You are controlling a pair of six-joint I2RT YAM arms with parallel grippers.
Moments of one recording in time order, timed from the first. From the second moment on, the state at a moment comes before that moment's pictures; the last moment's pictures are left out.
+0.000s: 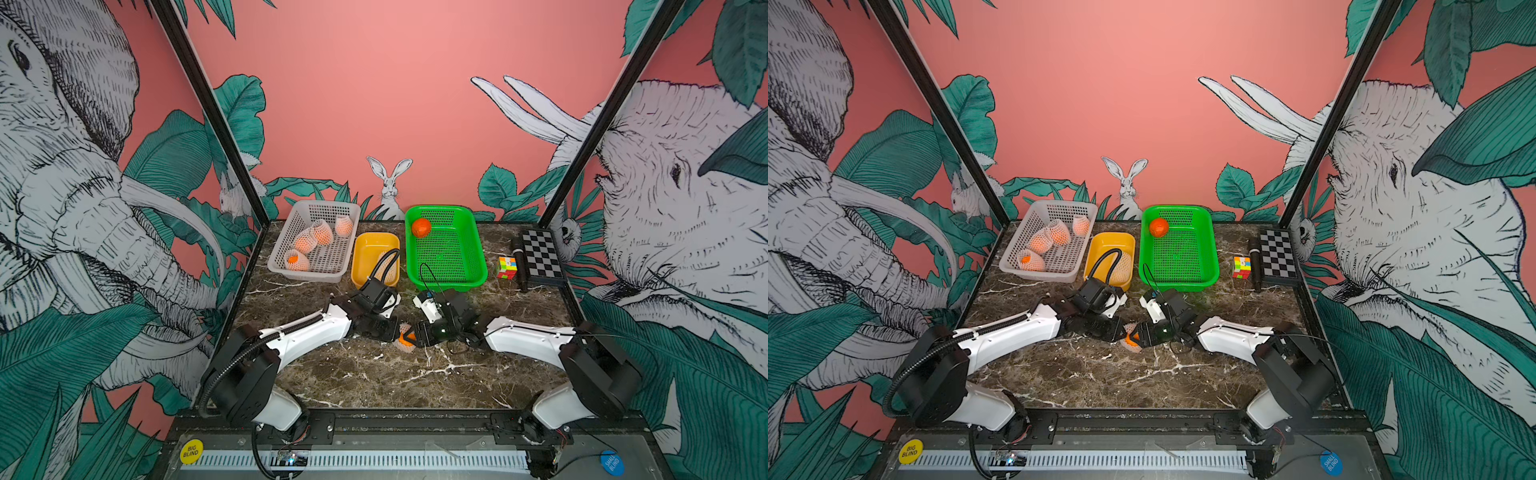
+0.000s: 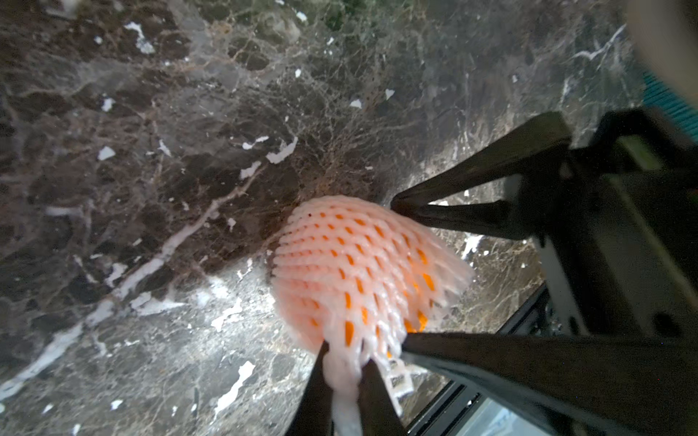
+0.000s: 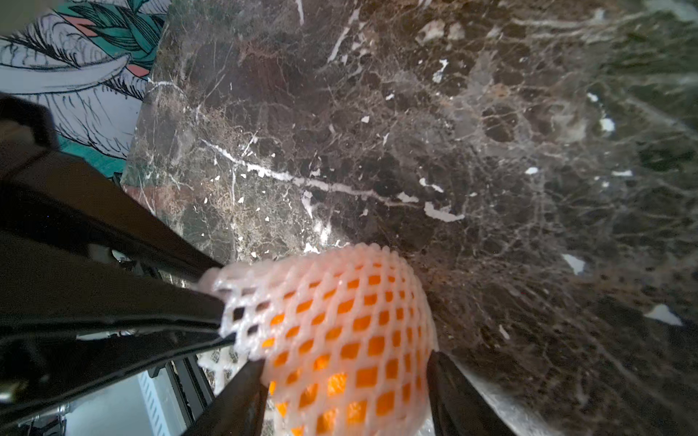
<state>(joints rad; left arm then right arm) -0.77 1.46 0.90 -0.50 0.34 -0.48 0.76 1.52 0.72 -0.03 -0.42 0.44</state>
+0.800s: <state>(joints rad) -0.74 1.44 0.85 -0.32 0.52 -0.59 0.76 1.59 0.80 -0.09 -0.28 0.47</state>
